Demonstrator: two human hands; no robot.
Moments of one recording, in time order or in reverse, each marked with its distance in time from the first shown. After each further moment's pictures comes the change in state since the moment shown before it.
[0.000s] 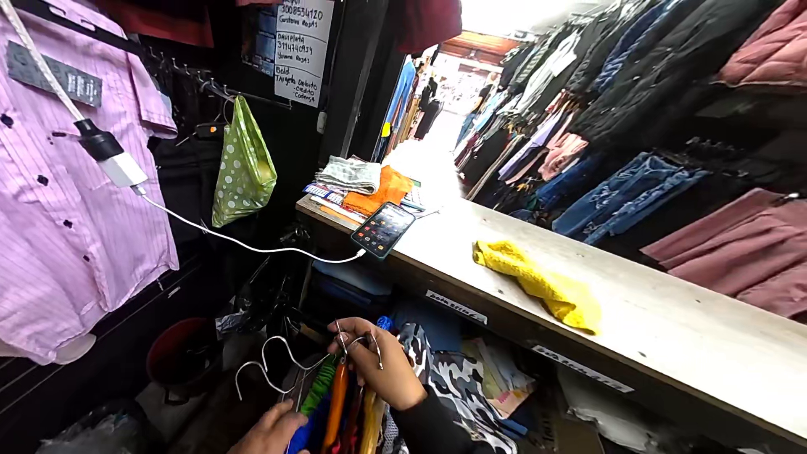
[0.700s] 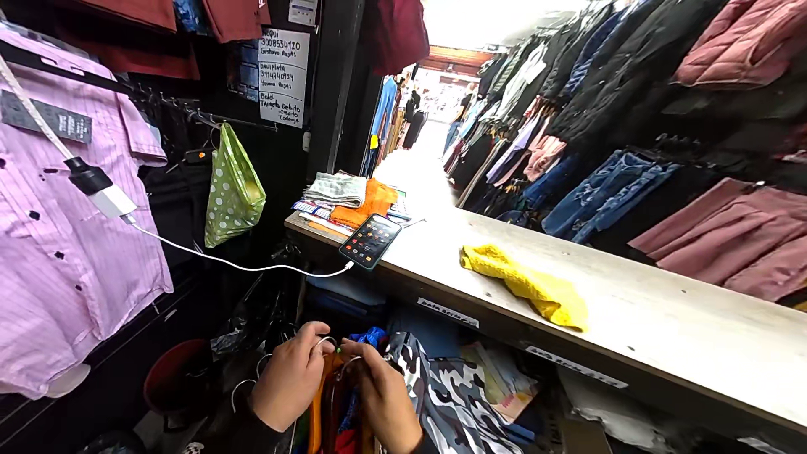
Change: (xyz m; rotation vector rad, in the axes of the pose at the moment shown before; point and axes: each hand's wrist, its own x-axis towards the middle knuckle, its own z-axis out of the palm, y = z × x) left_hand 0.084 0.051 -0.027 -0.063 0.277 0.209; right_hand -0.022 0.032 0.014 -0.188 0.321 -0.305
